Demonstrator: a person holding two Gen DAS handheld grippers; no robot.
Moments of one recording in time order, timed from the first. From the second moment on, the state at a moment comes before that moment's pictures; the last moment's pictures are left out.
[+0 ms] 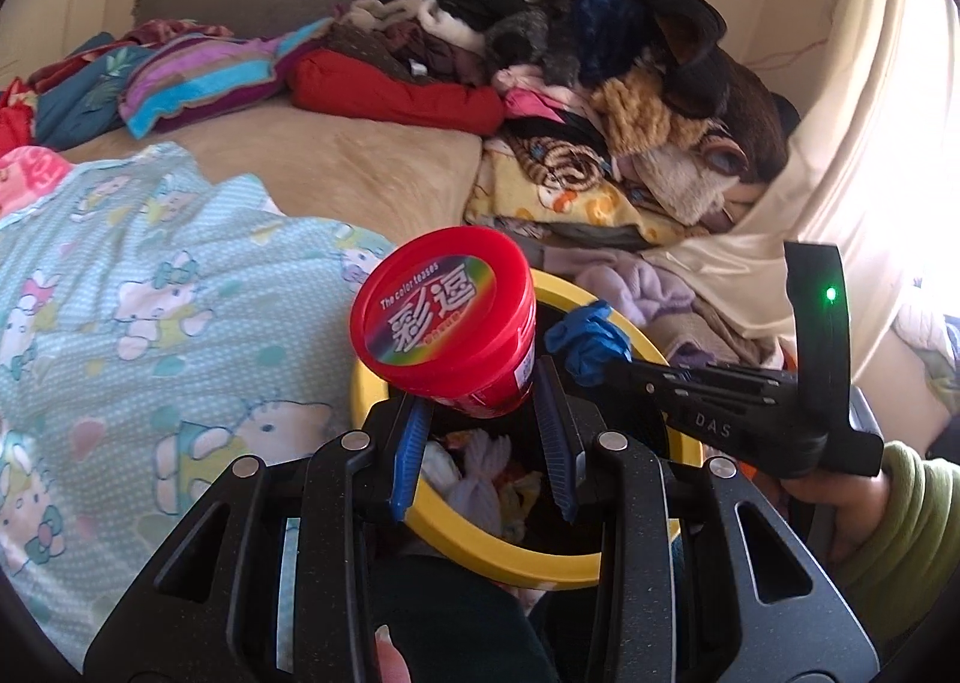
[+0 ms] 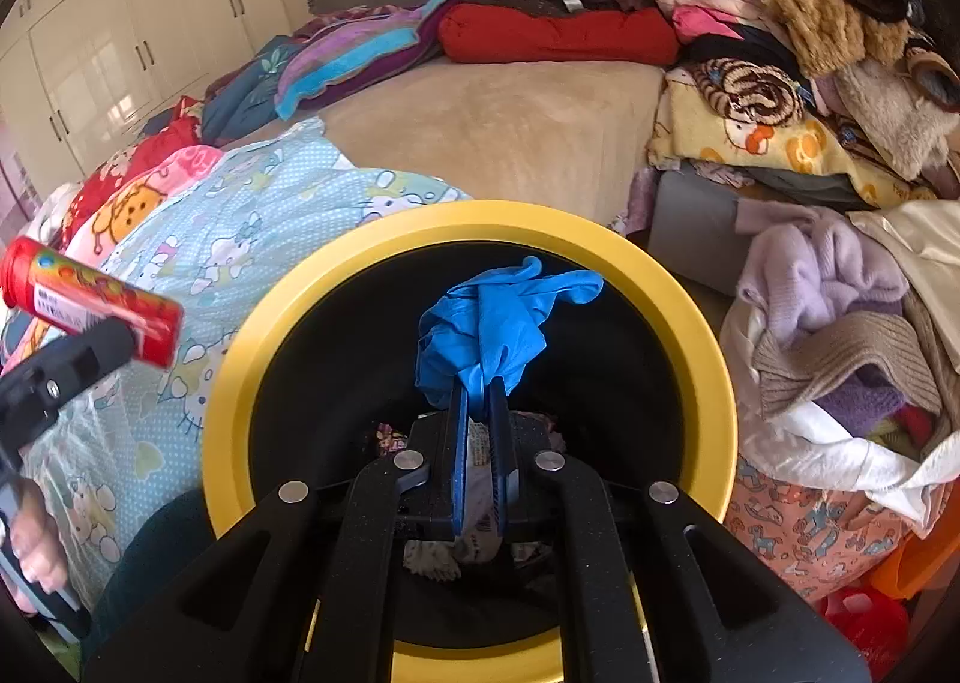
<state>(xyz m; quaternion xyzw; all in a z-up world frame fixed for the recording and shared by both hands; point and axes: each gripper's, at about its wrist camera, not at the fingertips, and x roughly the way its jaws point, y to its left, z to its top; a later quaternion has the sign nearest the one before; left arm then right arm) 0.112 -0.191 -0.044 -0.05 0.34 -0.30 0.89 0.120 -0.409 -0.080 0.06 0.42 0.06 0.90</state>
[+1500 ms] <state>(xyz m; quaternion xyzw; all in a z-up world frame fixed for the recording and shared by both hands) 0.026 -0.052 -0.011 -0.03 0.23 -0.08 0.97 -0.015 -0.275 -0.020 -0.01 0.14 0.03 0.99</state>
